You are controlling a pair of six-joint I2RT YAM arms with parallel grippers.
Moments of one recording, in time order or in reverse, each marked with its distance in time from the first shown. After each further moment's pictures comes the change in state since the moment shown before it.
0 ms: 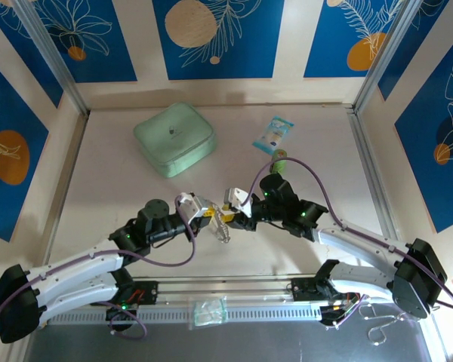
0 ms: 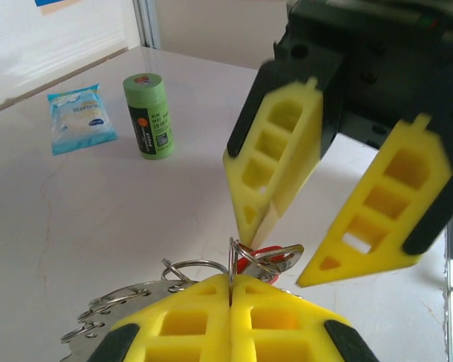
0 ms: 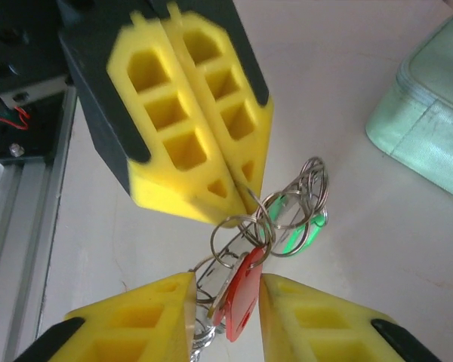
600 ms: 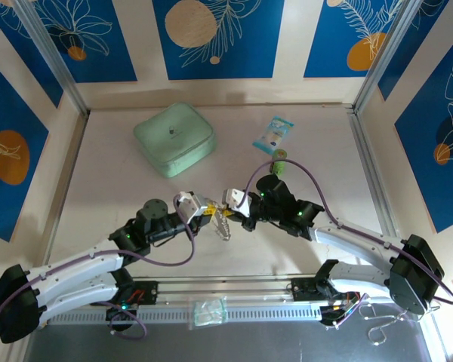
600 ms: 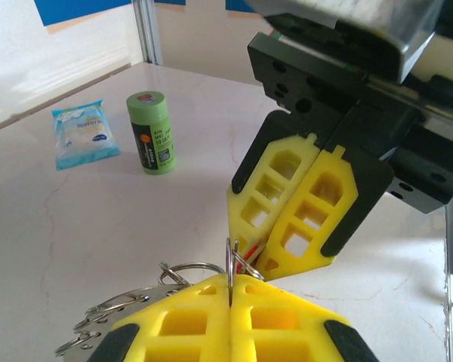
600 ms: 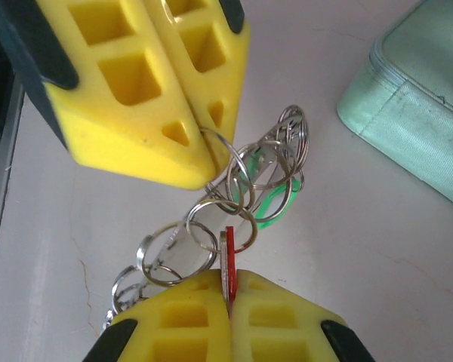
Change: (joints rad) left arm -0.001 -0.005 0.000 0.040 0.001 -0.002; right arm 0.006 0.016 0.013 -0.024 0.097 -0.076
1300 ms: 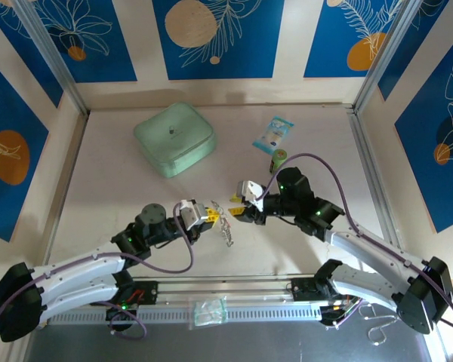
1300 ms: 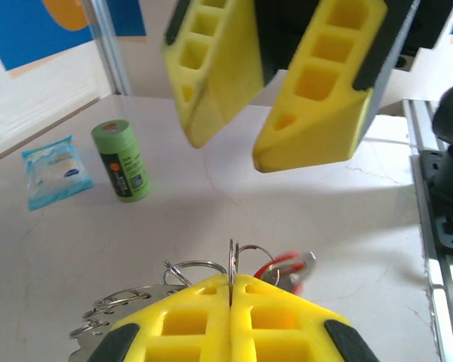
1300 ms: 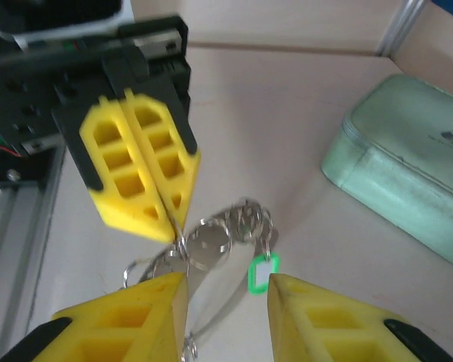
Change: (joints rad) left arm -0.008 0.016 -0.078 0.152 0.112 0.098; right arm -0.116 -0.145 0.011 -0.017 -0.240 0.052
